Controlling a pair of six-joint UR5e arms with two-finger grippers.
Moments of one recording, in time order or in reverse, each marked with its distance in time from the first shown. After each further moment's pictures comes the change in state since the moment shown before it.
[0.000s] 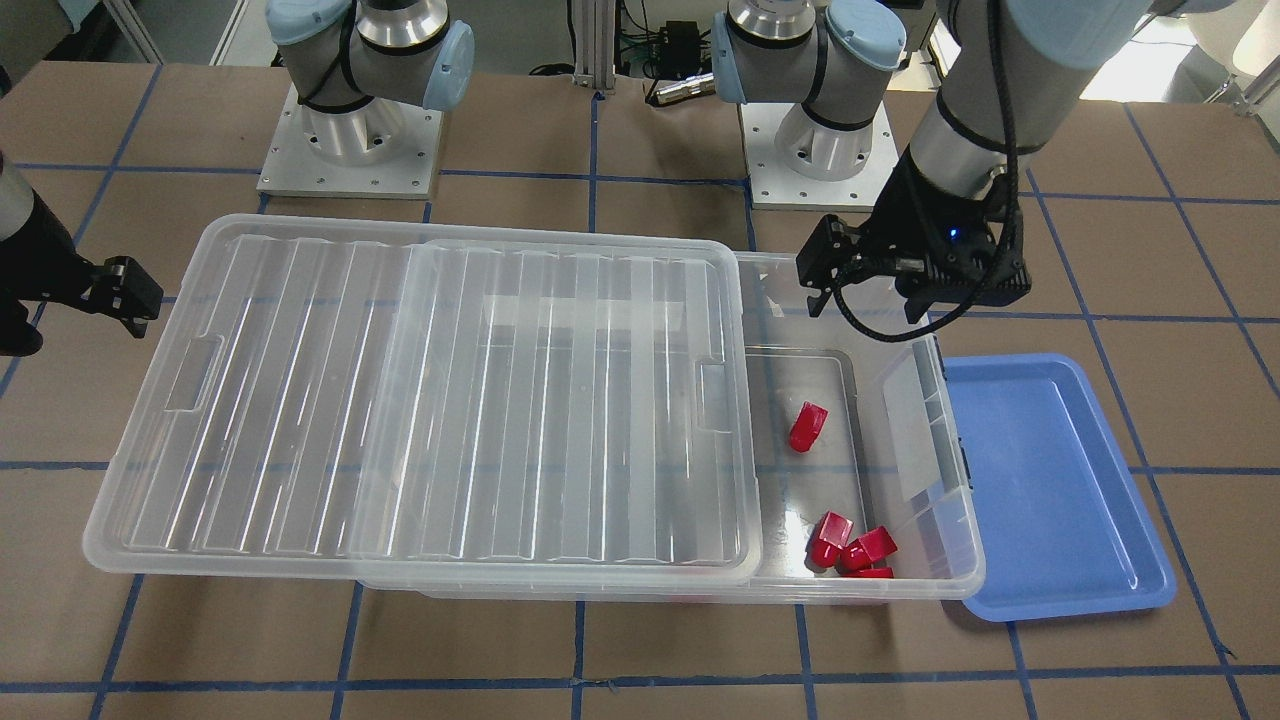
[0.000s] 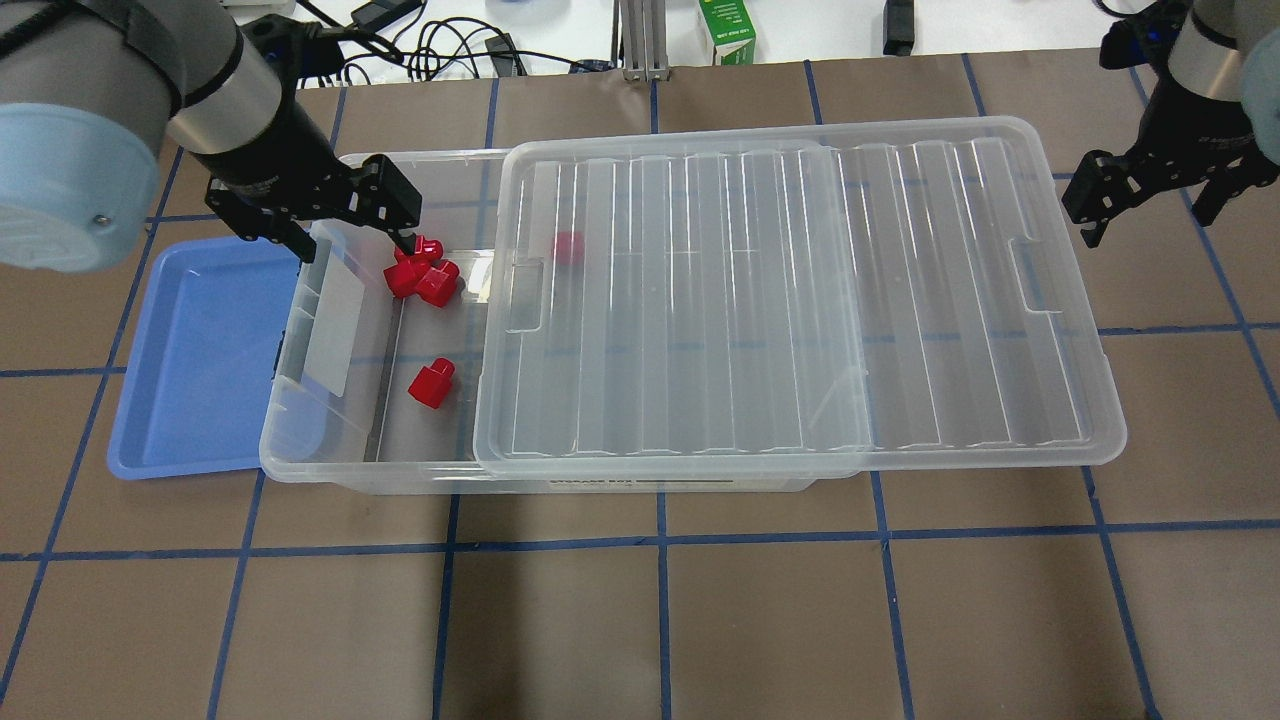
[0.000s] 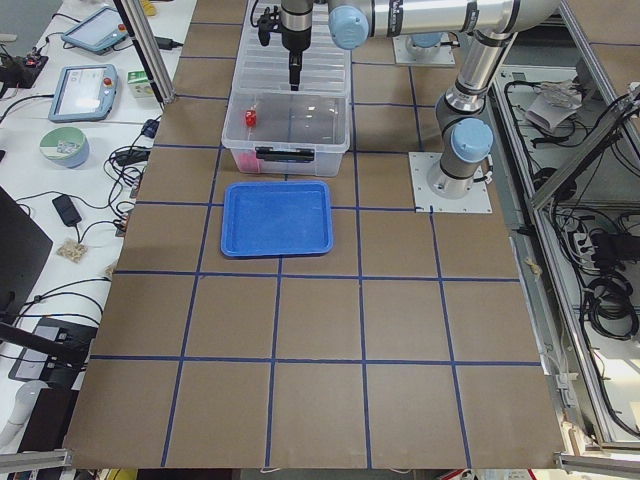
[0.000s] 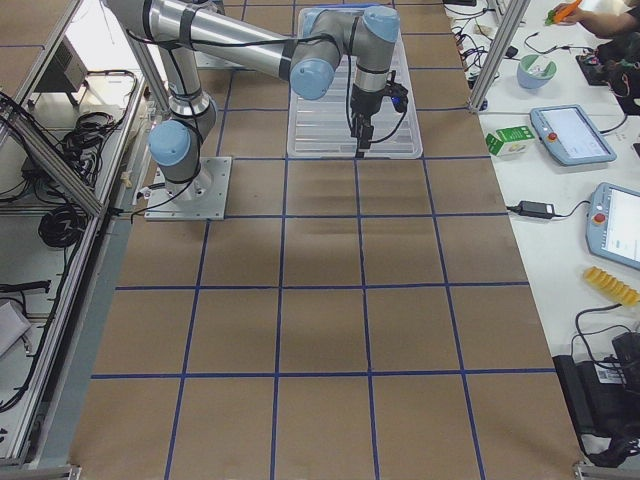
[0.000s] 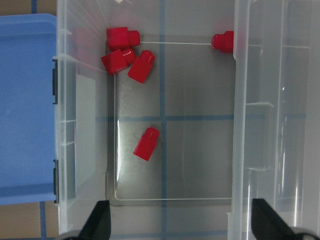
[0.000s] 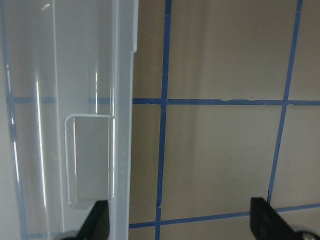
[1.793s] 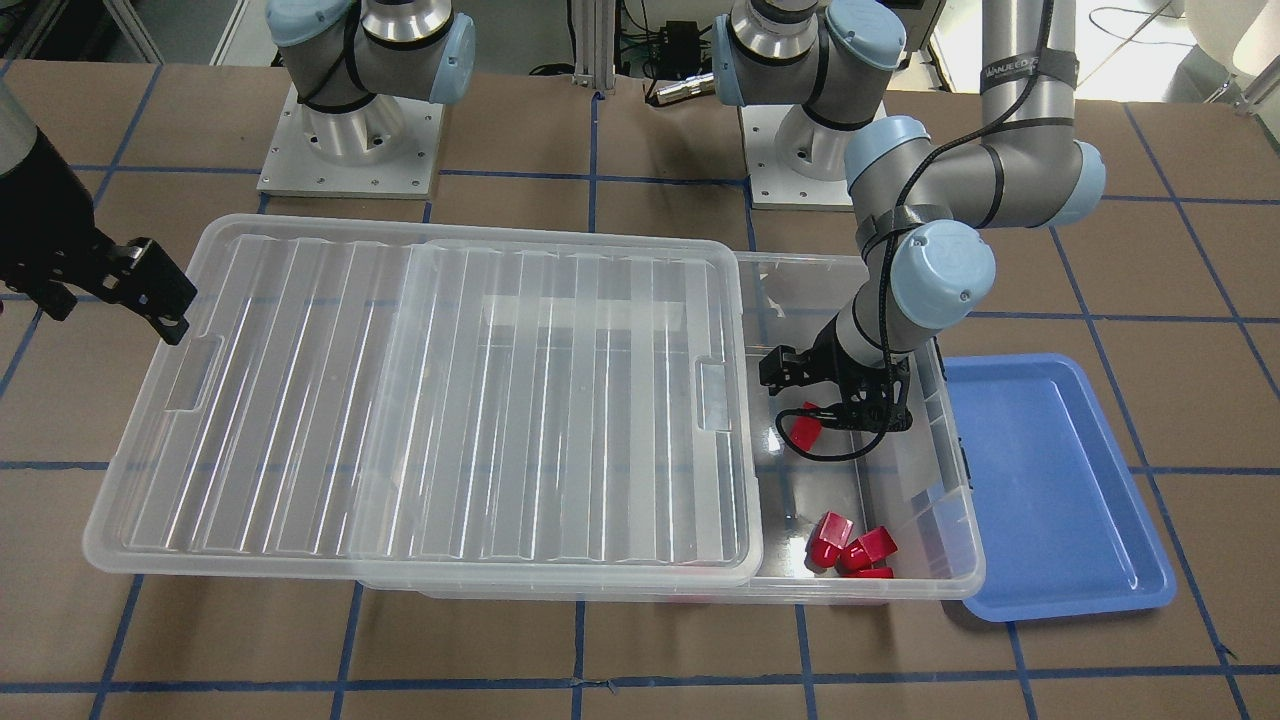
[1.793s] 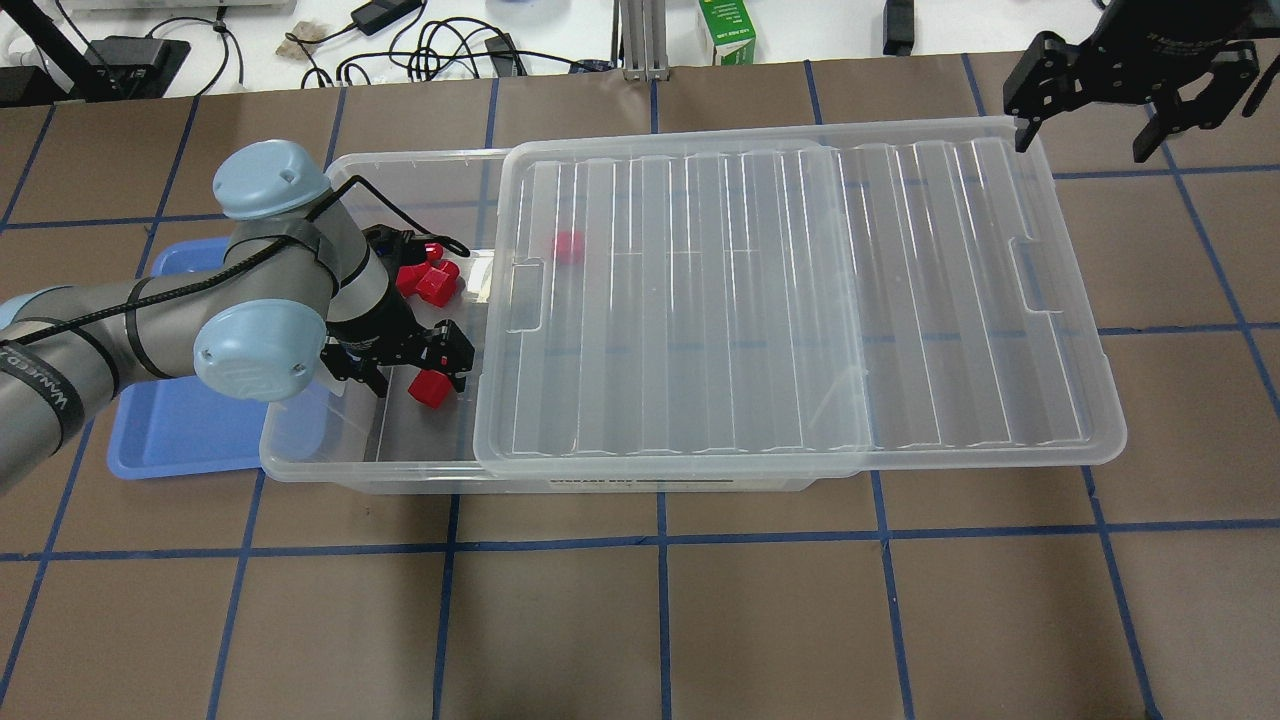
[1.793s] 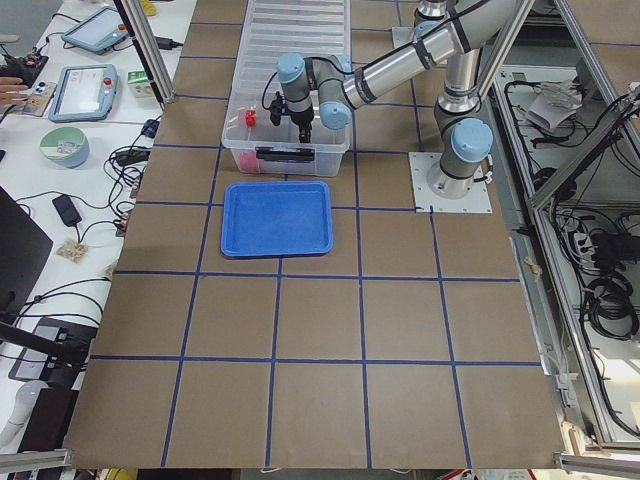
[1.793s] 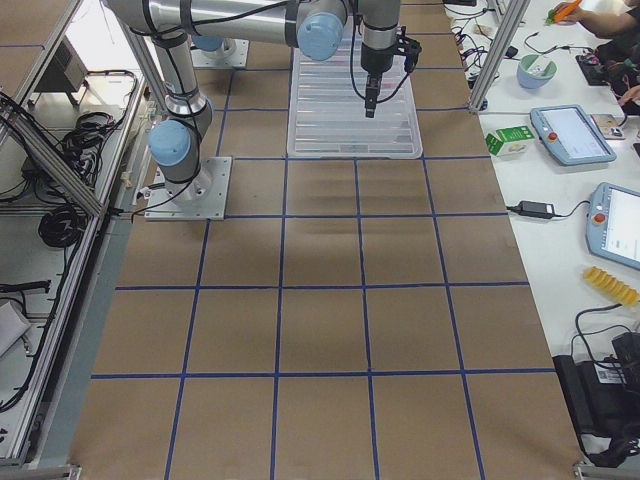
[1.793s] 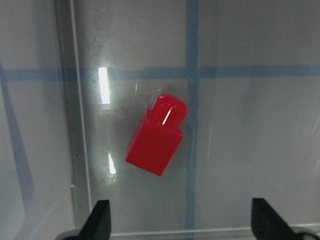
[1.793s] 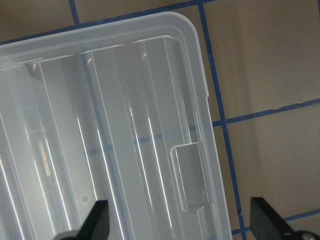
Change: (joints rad) left arm 0.038 -0.206 -0.302 0.330 0.013 0.019; right arm 0.089 0.002 -0.157 0.089 0.173 0.293
